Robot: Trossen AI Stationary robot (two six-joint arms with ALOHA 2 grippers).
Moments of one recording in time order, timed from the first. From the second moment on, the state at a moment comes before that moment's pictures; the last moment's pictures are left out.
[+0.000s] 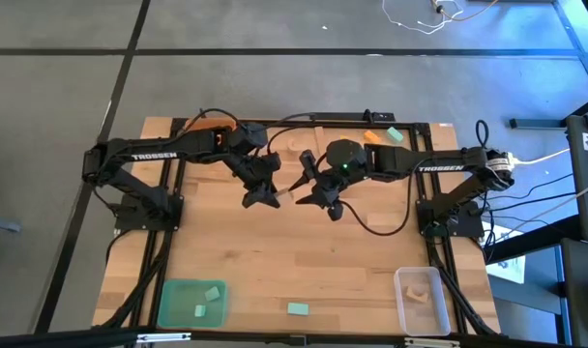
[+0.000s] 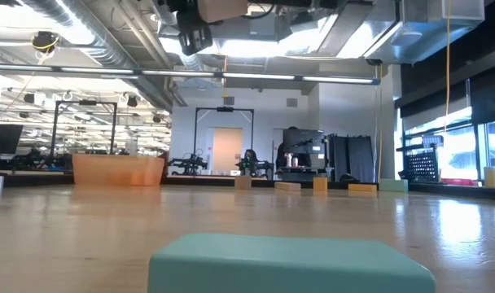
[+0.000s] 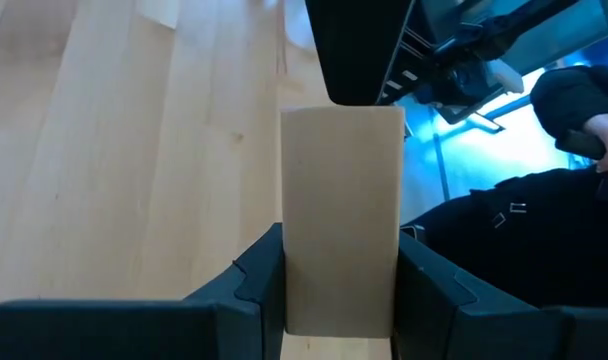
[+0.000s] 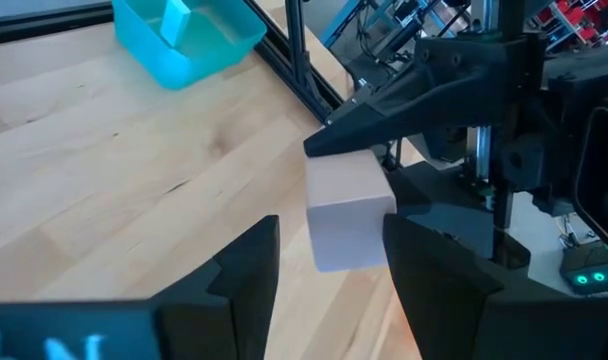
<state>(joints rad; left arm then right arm) 0.21 1.41 1.27 -0.54 0.64 -0.33 -0.02 1.54 1.37 -0.33 -0.23 -0.82</state>
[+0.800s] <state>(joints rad) 0.21 1.41 1.27 -0.48 0.63 -0.33 -0.02 1.54 1.37 -0.29 -0.20 -0.82</state>
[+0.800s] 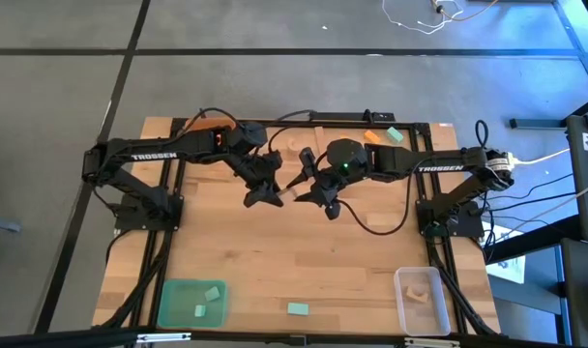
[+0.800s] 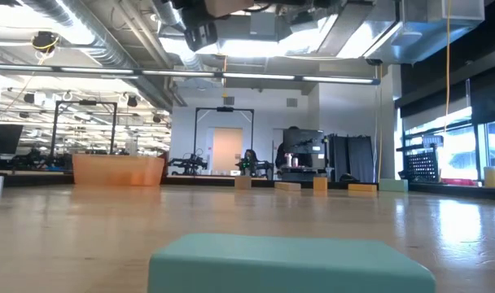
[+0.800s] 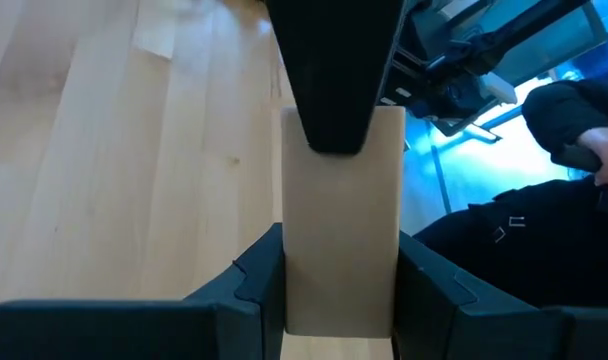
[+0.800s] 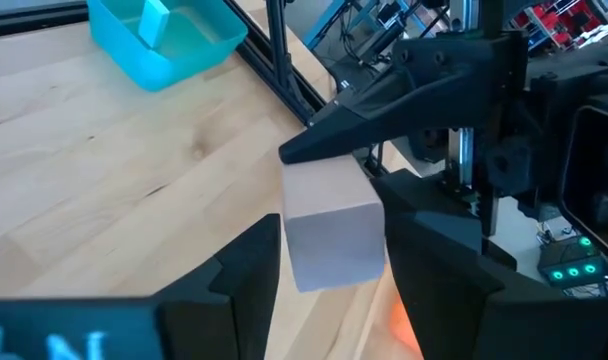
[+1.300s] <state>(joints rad) 0.21 1.41 1.27 -0.45 0.61 -0.33 -0.02 1.54 1.37 -0.26 -0.21 -0.82</state>
